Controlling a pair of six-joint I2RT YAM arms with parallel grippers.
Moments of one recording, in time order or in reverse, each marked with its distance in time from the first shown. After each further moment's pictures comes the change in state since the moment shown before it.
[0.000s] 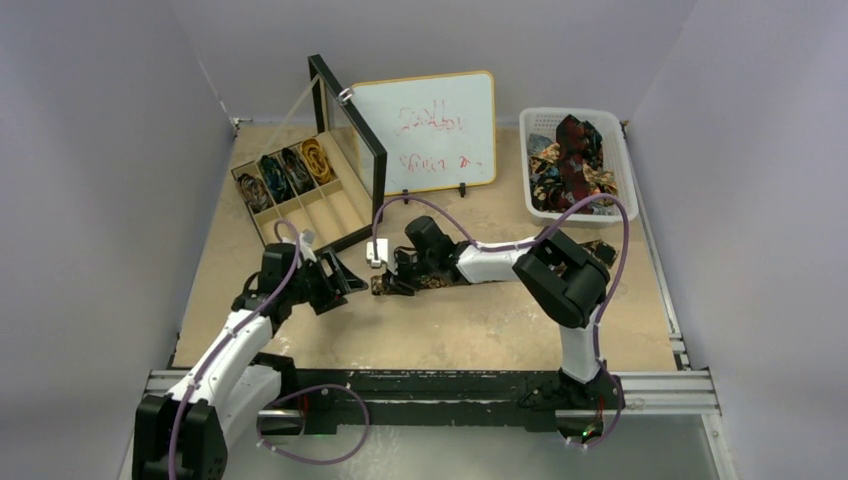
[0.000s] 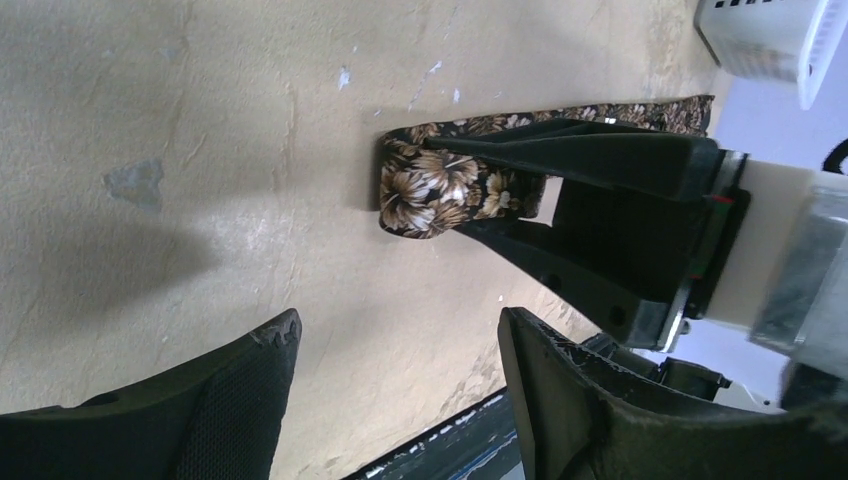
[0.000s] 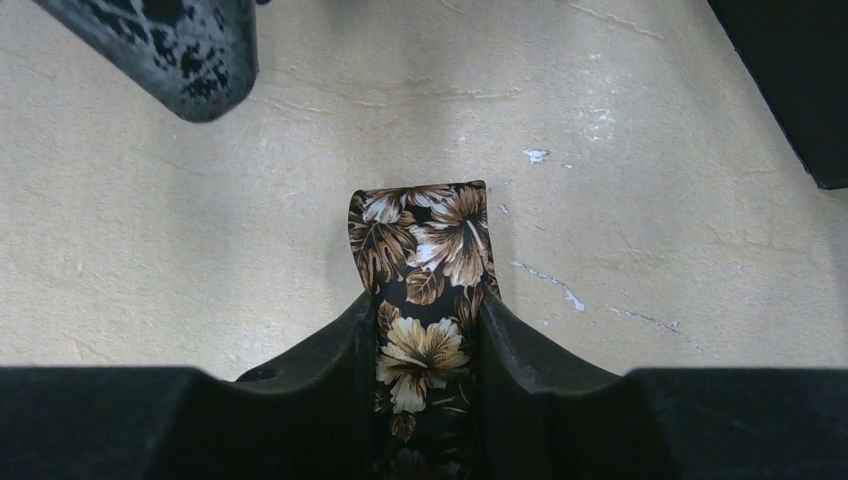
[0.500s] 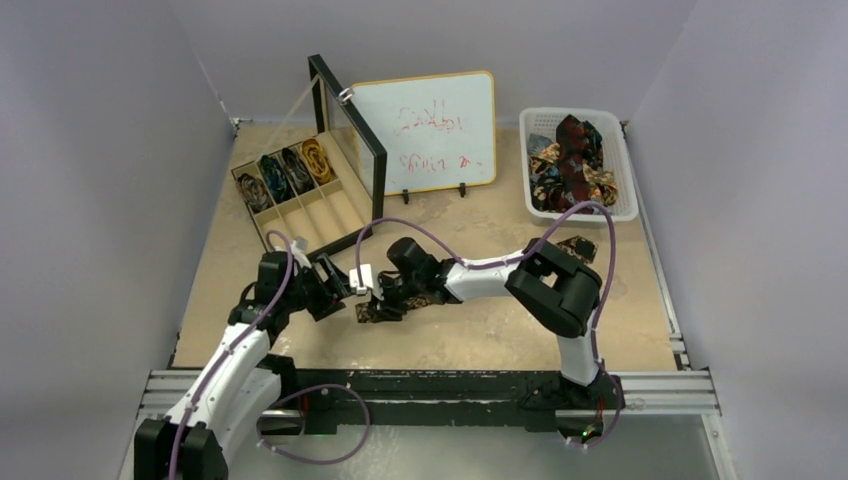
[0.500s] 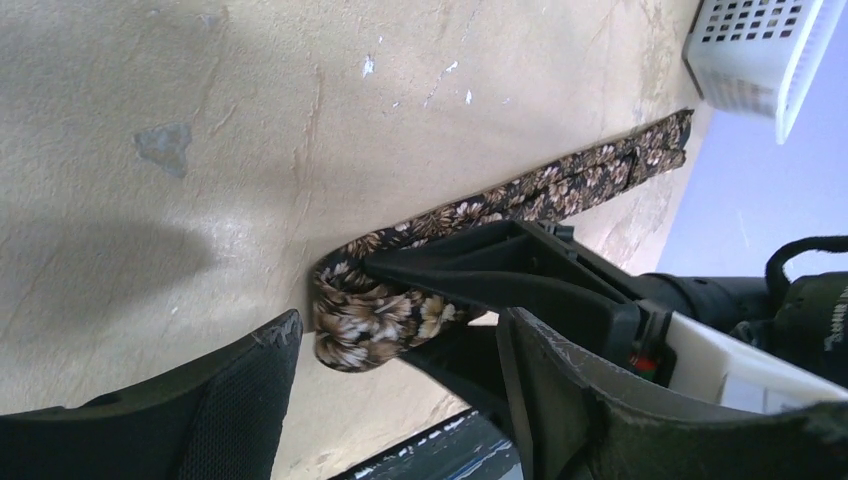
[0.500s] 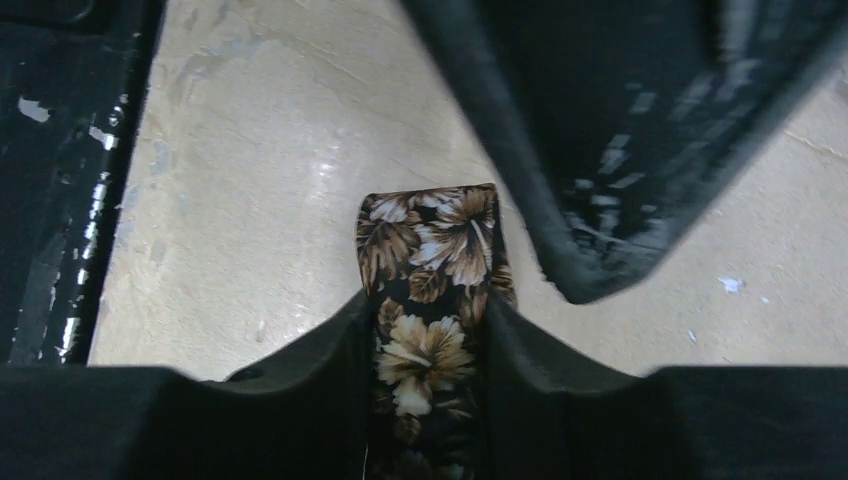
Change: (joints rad) left arm 0.006 -0.098 -0.062 -0.013 -0.025 -0.082; right arm 0.128 0.000 -0.014 0.026 -0.033 0.050
